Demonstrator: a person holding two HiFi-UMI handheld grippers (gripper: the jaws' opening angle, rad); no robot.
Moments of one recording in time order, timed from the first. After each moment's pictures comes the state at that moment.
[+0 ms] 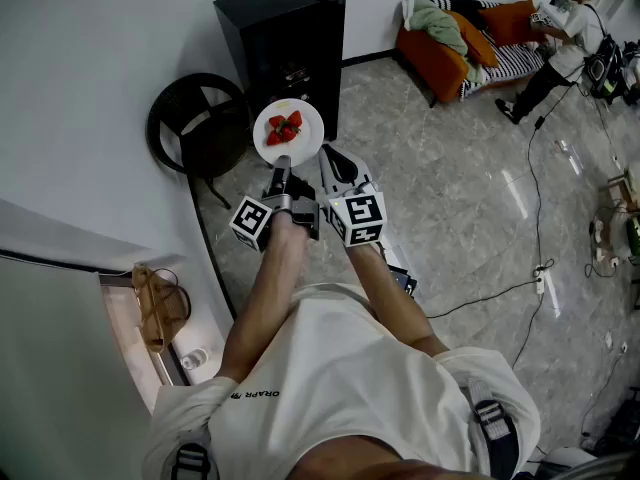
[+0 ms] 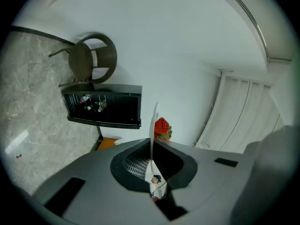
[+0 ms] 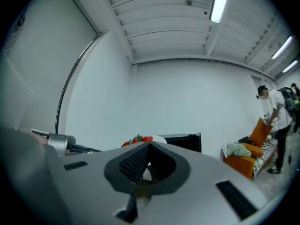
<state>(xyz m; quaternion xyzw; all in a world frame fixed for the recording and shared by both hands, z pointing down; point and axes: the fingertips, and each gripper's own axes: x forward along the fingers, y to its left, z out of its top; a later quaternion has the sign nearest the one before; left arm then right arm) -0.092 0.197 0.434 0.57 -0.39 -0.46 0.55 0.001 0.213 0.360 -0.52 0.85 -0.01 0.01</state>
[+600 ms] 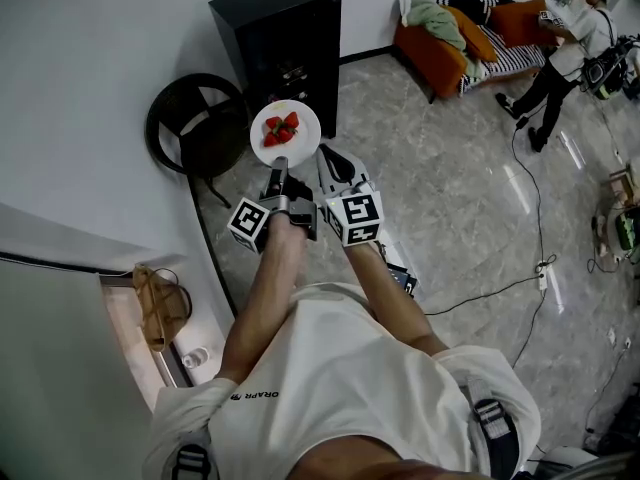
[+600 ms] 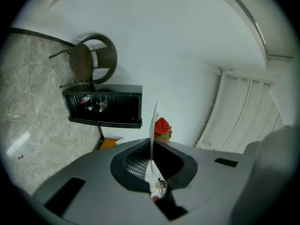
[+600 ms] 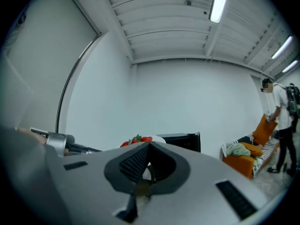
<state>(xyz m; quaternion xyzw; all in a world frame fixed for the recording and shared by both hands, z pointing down) -0.090 0.199 0.436 0.57 -0.40 -0.45 0.55 0.006 0.212 0.366 -0.52 0.85 -0.01 0.00</state>
